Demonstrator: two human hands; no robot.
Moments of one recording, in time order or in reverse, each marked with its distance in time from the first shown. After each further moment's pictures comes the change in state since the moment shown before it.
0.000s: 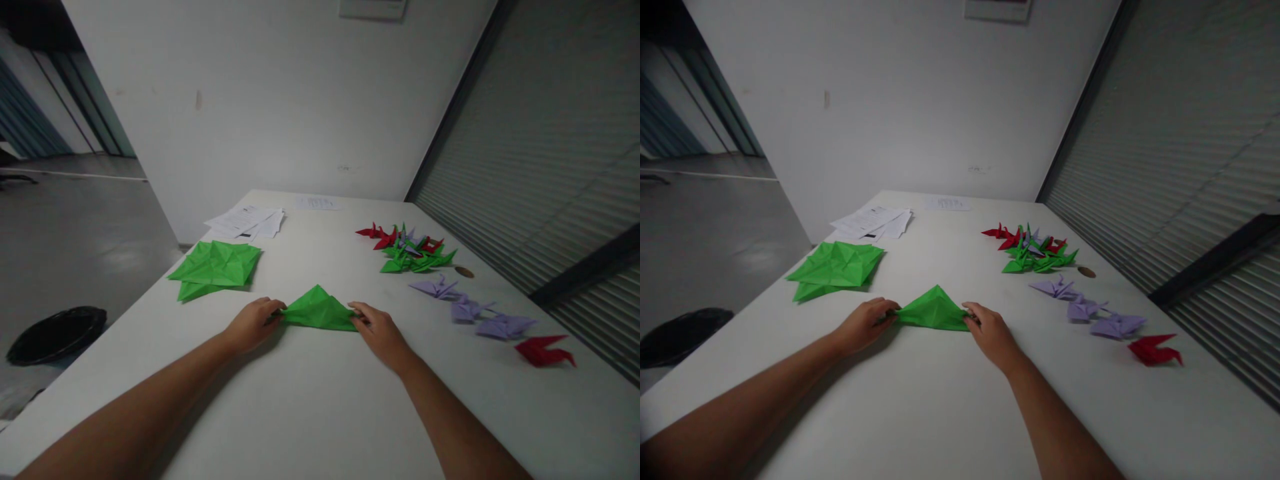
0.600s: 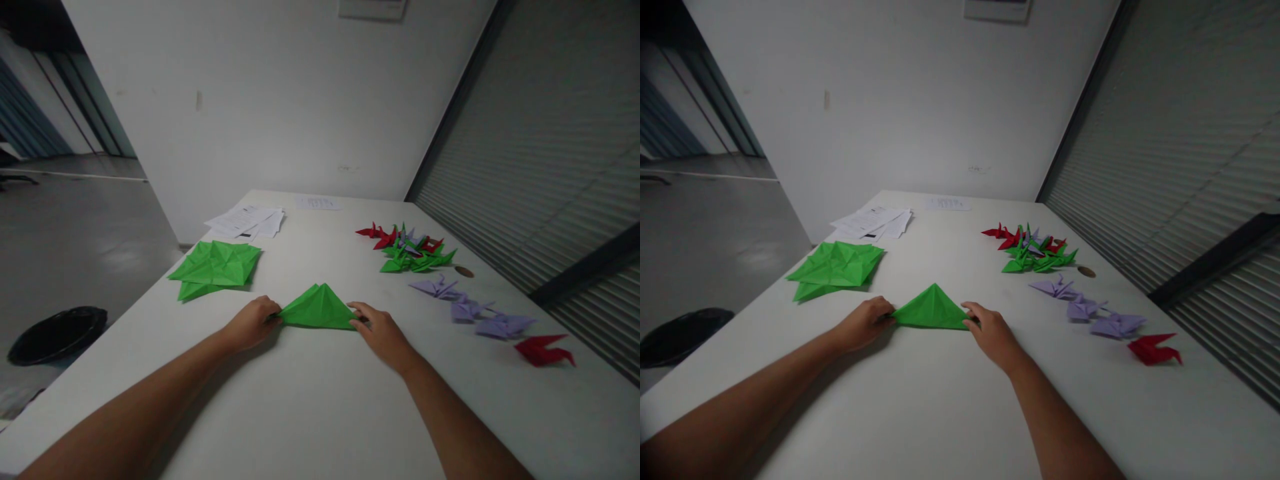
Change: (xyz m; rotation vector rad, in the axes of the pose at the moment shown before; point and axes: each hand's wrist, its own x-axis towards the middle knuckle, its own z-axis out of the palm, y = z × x) left_hand 0.004 0.002 -0.006 0.074 -0.058 0.038; right_hand 0.000 -0.012 -0.009 -0.020 -0.072 0.046
